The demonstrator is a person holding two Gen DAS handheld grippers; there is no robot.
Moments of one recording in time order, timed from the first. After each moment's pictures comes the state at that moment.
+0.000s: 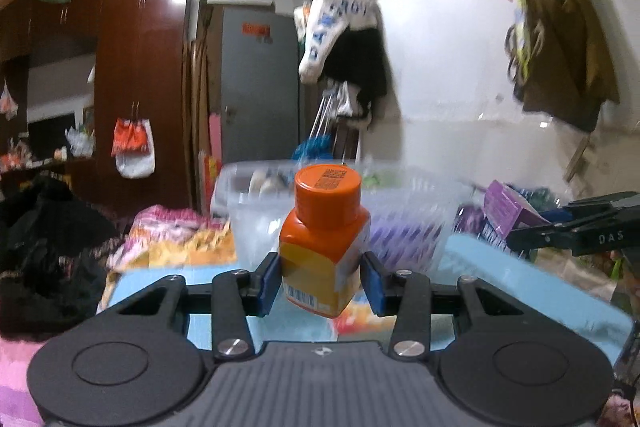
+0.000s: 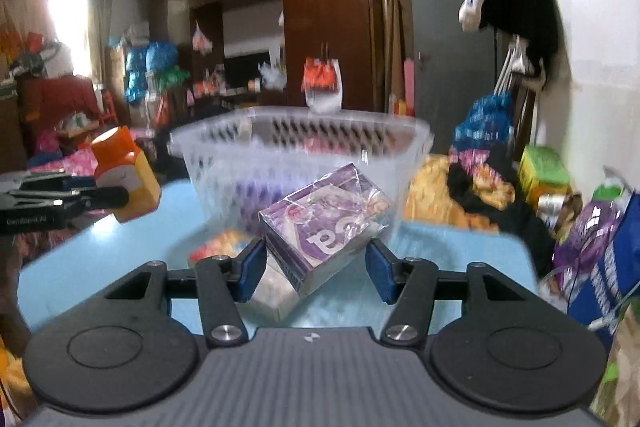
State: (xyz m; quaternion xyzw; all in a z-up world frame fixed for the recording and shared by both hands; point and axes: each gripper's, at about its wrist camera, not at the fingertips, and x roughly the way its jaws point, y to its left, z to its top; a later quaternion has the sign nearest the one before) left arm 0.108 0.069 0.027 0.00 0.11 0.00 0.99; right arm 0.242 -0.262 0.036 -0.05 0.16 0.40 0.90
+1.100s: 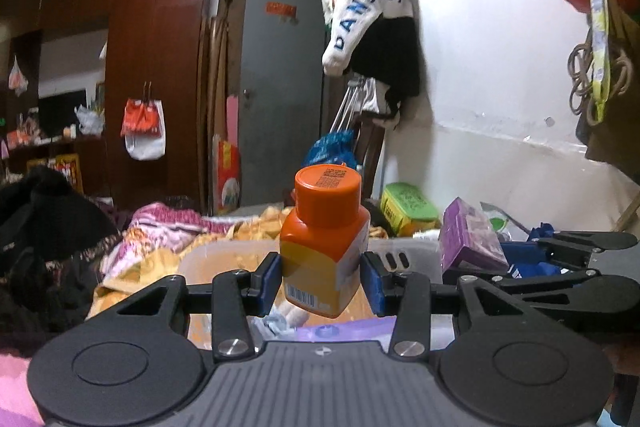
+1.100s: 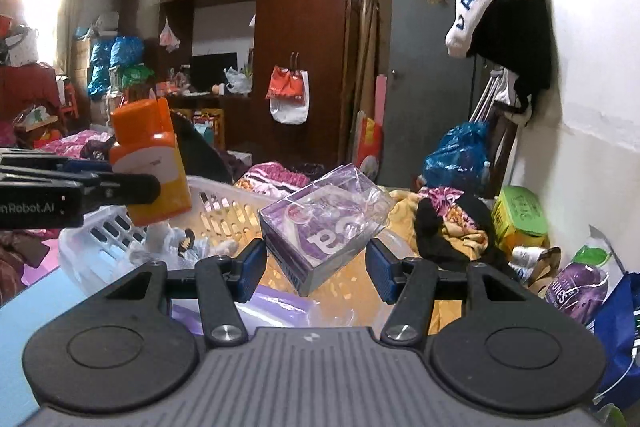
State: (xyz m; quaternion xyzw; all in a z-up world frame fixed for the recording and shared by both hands) left arm 0.271 0.069 0.085 -0.04 0.16 0.04 0.99; right arm 0.352 -0.182 0.062 -0.10 0.16 0.35 0.92
